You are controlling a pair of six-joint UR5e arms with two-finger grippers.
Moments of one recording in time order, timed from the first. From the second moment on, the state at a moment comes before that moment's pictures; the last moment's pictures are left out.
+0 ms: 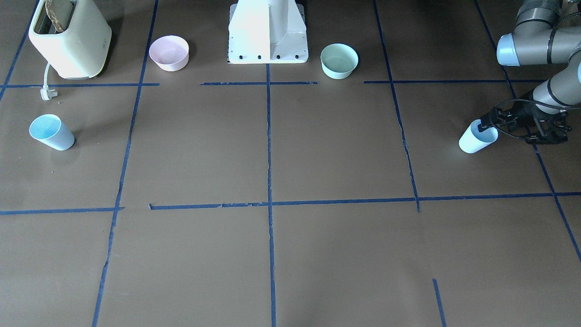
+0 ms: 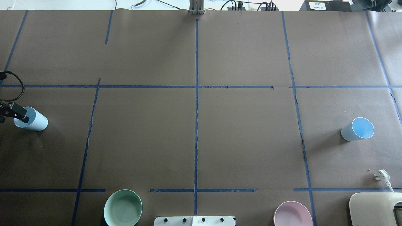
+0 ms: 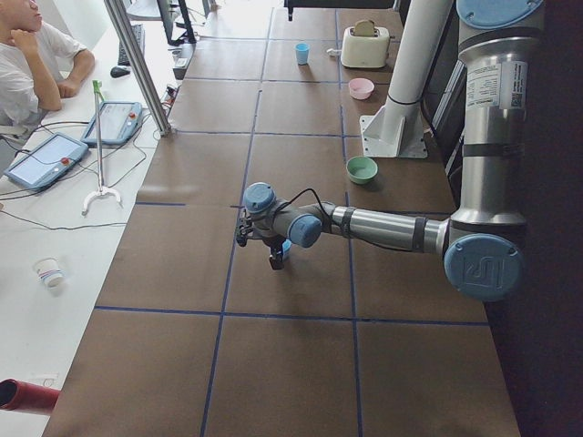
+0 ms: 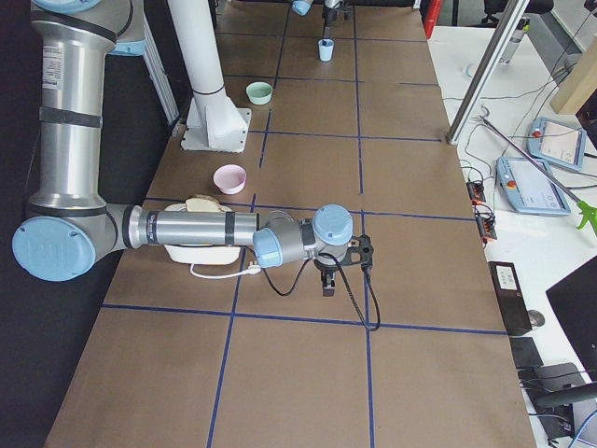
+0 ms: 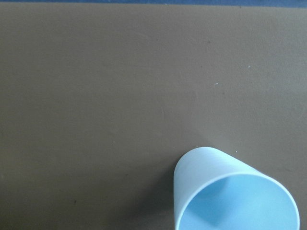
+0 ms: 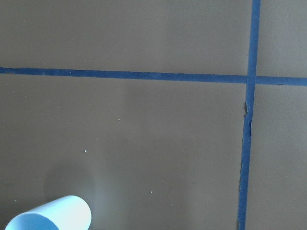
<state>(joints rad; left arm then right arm) -1.07 -1.54 -1.65 -1.87 -2.37 -0.58 1.40 -1.68 1.67 -1.31 2.46 0.25</state>
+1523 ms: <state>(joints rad) -0.77 -2.30 -1.56 -1.61 -2.23 -1.17 1.40 -1.68 1.67 -1.31 2.45 0.24</state>
